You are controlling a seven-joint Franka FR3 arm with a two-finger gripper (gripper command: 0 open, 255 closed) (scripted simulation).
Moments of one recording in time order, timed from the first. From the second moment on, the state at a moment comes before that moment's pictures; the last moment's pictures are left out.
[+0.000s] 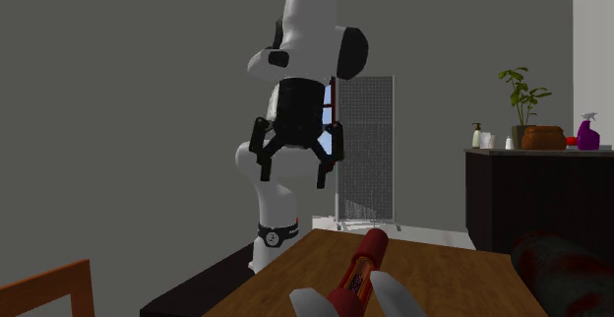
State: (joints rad) arm 0.10 -0.60 0.27 -2.55 0.05 2.02 0.41
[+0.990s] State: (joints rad) arm 0.13 -0.23 0.47 -2.55 0.06 2.29 0.65
